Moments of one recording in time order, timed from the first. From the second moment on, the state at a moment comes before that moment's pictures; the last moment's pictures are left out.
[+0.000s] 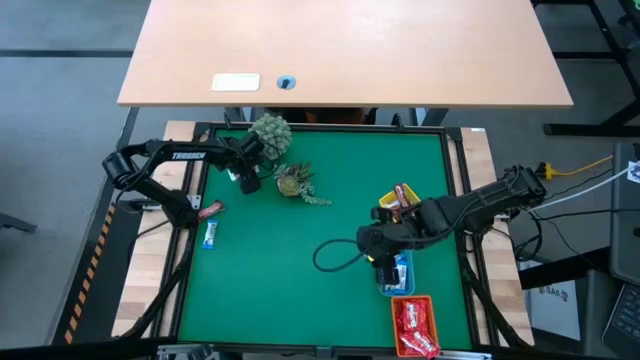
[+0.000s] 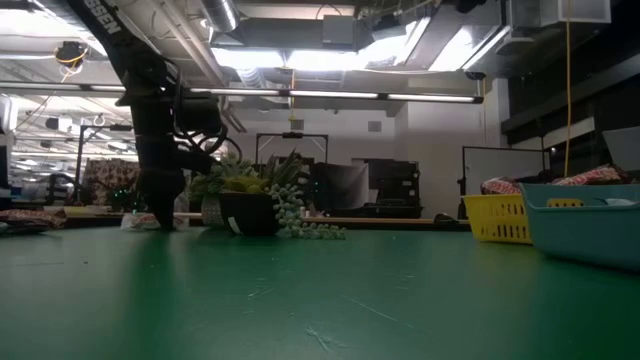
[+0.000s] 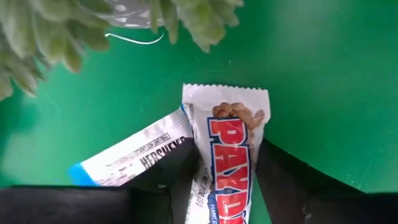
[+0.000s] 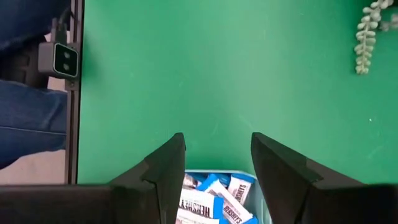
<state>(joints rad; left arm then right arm) 0.71 1.48 0.66 -0.50 -0.21 0.22 0.39 1.60 1.58 -1.09 0.04 0.37</state>
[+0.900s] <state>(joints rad) 0.57 1.38 0.65 -0.52 0.42 -0.16 0.39 1.60 1.58 -0.97 0.05 0.33</state>
